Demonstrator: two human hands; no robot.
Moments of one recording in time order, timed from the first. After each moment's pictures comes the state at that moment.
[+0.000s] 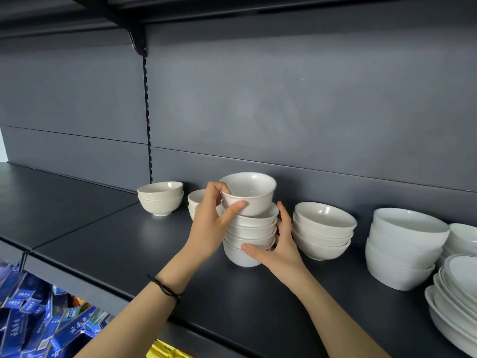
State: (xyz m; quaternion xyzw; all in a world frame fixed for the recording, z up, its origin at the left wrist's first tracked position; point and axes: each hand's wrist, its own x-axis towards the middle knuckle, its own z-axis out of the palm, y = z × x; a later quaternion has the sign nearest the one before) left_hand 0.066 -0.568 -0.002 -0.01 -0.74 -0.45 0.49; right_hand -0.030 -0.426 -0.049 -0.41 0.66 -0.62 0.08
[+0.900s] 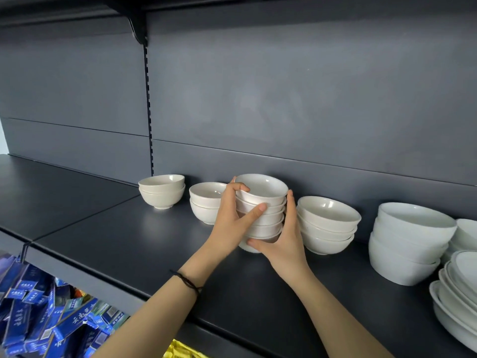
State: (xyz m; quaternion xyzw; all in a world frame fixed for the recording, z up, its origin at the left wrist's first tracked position) left_hand 0.040 -0.551 -0.019 -0.03 -0.73 -0.52 0.44; right_hand -0.028 -0.432 -0.051 -0.39 0.69 -0.60 -0.06
